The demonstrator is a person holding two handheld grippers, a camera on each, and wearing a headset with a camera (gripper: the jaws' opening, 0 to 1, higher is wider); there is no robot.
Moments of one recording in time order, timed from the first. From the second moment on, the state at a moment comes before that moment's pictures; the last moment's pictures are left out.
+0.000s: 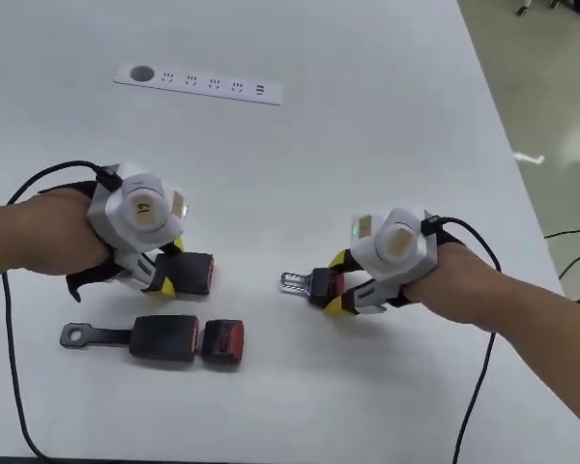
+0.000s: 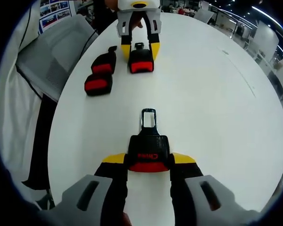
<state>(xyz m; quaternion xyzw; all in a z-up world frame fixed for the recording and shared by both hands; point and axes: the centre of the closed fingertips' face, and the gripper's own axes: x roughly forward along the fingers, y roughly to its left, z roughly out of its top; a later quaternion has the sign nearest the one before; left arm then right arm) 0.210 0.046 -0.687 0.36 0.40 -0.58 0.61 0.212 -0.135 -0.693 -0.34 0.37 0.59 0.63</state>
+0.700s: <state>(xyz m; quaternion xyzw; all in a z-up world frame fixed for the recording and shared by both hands) 0.210 0.045 -0.685 0.36 0.39 -0.59 0.61 0.203 -0.060 -0.689 -0.34 0.35 0.60 0.63</state>
